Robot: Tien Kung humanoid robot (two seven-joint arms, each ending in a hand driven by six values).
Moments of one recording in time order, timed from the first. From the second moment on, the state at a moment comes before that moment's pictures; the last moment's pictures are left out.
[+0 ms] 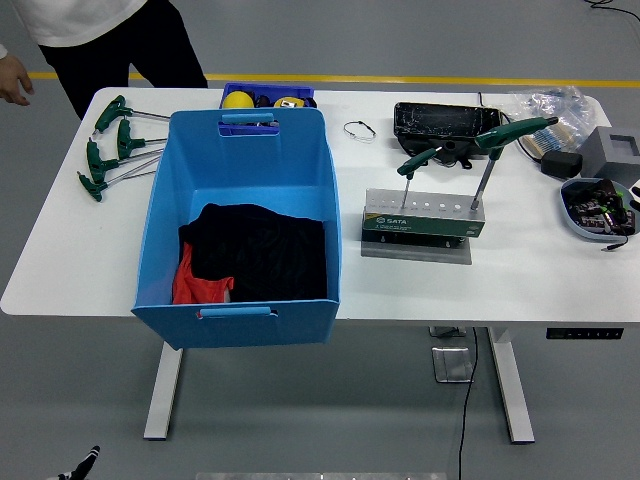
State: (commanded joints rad) left arm -0.18 0.11 -0.12 -0.22 -0.12 0.31 -0.17; right arm 0.22 -0.35 1.53 0.95 -0.78 0.13 0.20
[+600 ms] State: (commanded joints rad) left arm -0.17 0.11 -0.12 -0.22 -0.12 0.31 -0.18; right arm 0.21 -0.36 1.54 0.97 -0.79 0.11 0.21
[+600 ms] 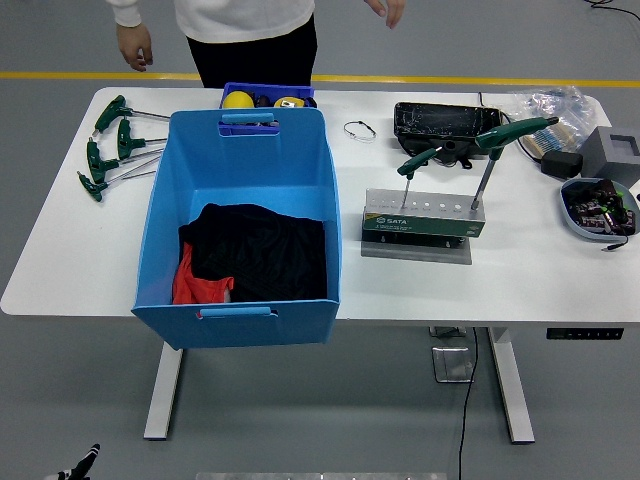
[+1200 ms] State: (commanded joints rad) left arm -0.17 0.11 -0.16 -0.22 -0.05 0.32 -0.15; right arm 0.20 -0.40 1.54 1.03 -0.83 0.09 0.21
